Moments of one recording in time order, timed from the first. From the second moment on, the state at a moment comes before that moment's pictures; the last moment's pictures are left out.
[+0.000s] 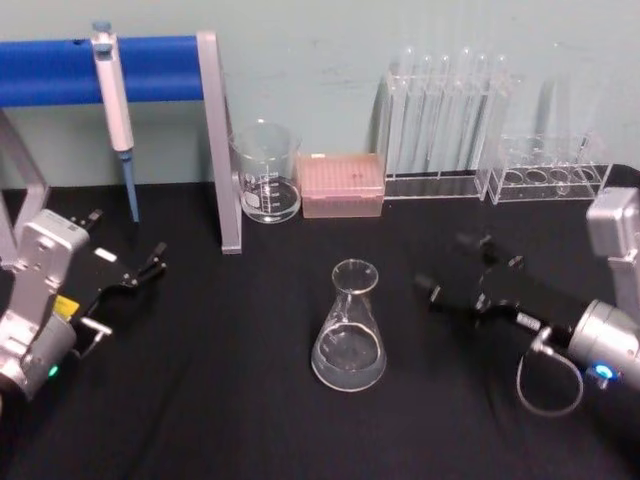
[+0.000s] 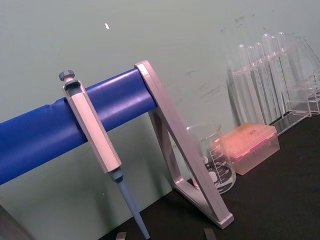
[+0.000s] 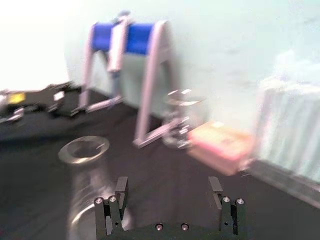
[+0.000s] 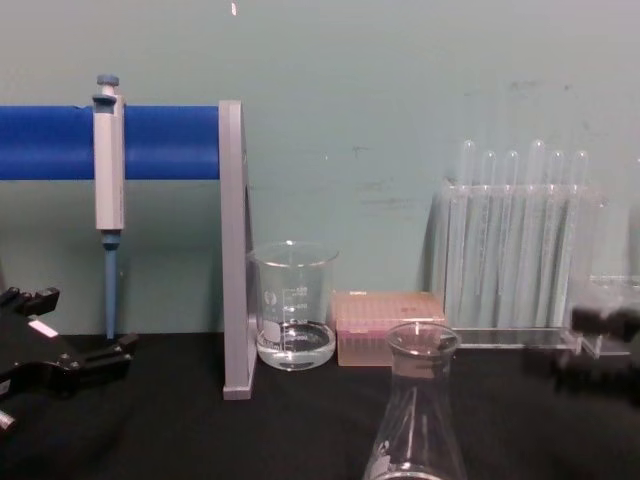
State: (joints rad) left arm -0.20 0.60 0.45 -1.41 -0.25 -0.12 0.03; right arm 0.19 0.63 -0.41 -1.48 0.58 -0.07 0.54
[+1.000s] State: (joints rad) left arm -0.20 0.60 0.45 -1.41 -0.25 -0.12 0.03; right arm 0.19 0.36 -0.28 -1.34 0.44 -0.06 0.10
